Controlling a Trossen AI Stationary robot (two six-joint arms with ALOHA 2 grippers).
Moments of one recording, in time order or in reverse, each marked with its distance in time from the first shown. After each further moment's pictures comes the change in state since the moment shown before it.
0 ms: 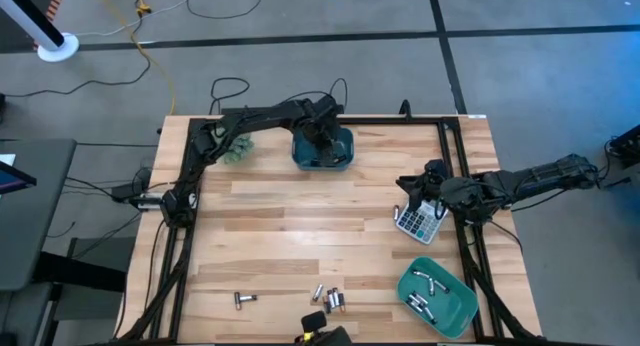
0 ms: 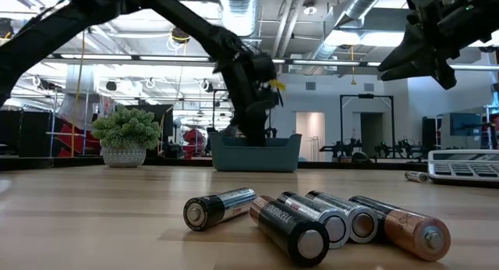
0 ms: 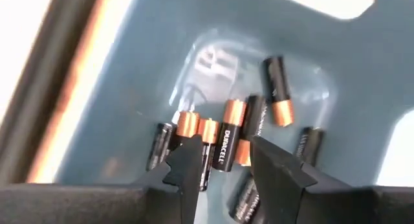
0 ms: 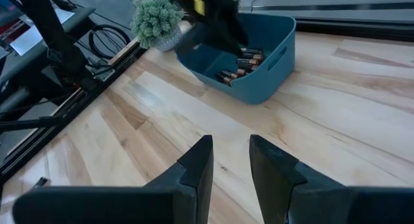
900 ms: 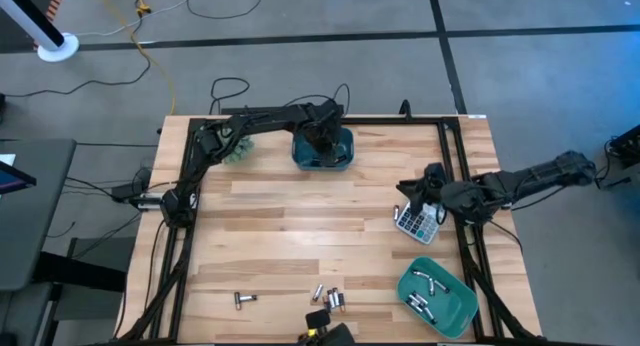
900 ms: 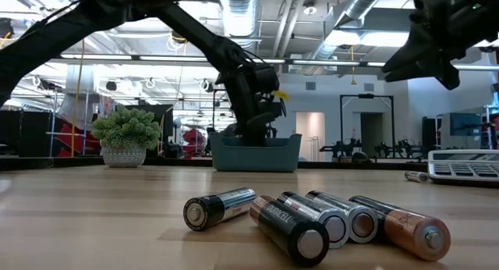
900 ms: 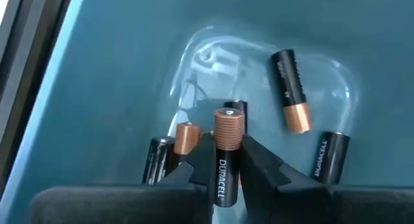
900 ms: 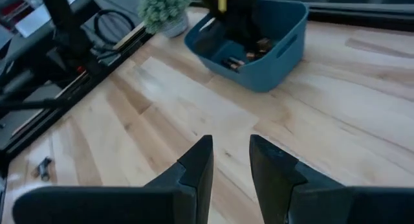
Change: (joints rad) left arm 0.002 0.055 0.000 0.046 0.004 0.072; right arm 0.054 0.000 0.000 -0.031 -0.002 0.009
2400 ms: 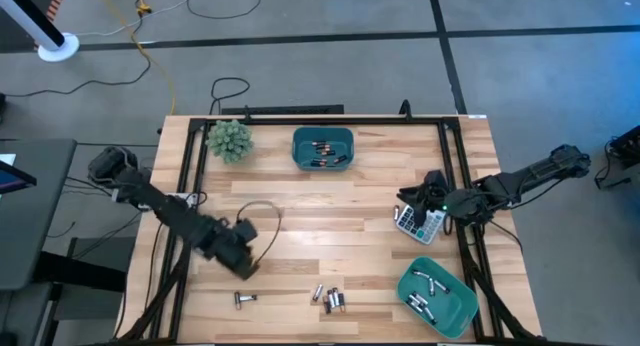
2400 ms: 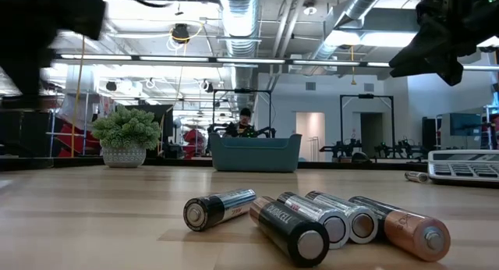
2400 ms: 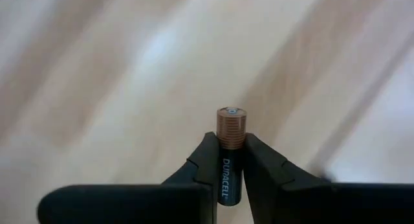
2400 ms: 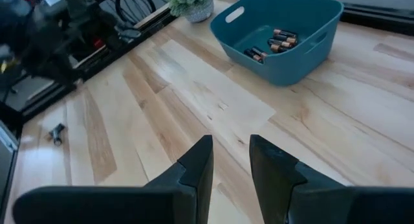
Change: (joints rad) left arm -1.115 -0.915 -0.950 -0.174 -0.304 -1.496; right arm 0.120 0.000 0.000 -0.008 0.027 -0.062
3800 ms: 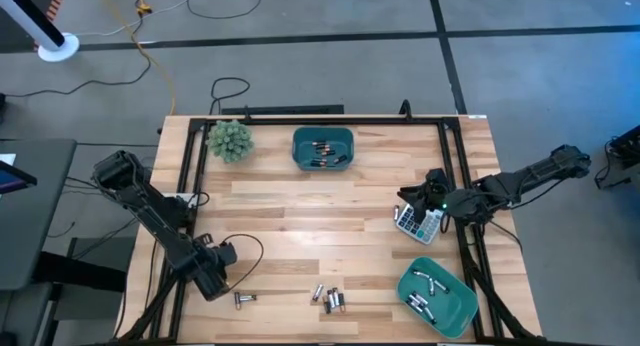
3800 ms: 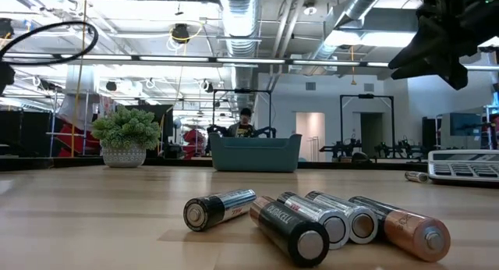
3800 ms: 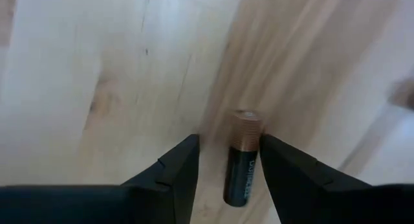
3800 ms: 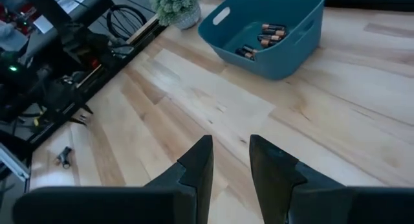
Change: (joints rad) left arm -0.286 0.079 -0.215 0.114 0.154 -0.059; right arm -0.003 0.000 0.000 -0.014 0.021 0.148
